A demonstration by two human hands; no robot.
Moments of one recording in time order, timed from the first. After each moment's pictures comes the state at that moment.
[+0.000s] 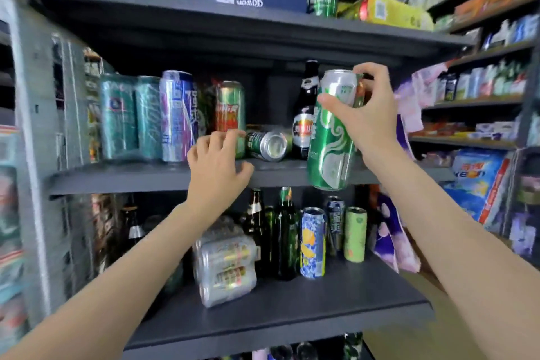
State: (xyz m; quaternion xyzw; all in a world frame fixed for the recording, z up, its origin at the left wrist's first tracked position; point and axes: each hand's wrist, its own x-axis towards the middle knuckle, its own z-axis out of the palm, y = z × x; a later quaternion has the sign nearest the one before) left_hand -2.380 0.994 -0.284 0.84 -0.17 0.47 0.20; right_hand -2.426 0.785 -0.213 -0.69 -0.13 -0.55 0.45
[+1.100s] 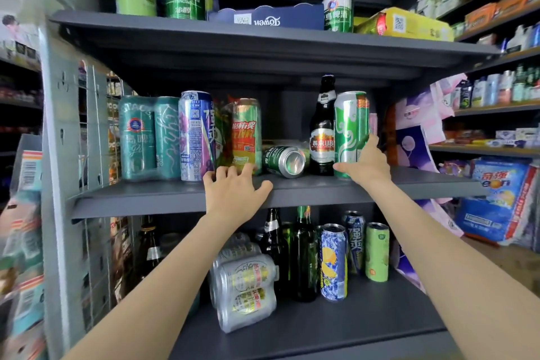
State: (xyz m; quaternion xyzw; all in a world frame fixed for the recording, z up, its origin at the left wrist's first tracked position) left_hand -2.353 0.999 -0.278 0.93 -0.08 0.34 0.08; right_hand -2.351 0.770 -0.244 -0.85 0.10 -0.35 0.38
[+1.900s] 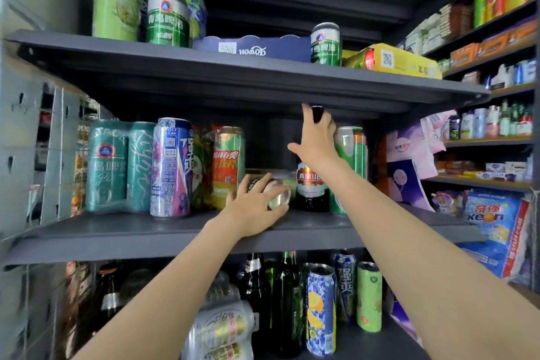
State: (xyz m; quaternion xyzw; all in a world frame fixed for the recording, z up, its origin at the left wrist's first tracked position) left_hand -2.304 0.952 -0.245 0.94 -0.25 0.21 0.10; right_hand -2.296 0.813 -0.155 -0.88 -0.02 -0.44 0.19
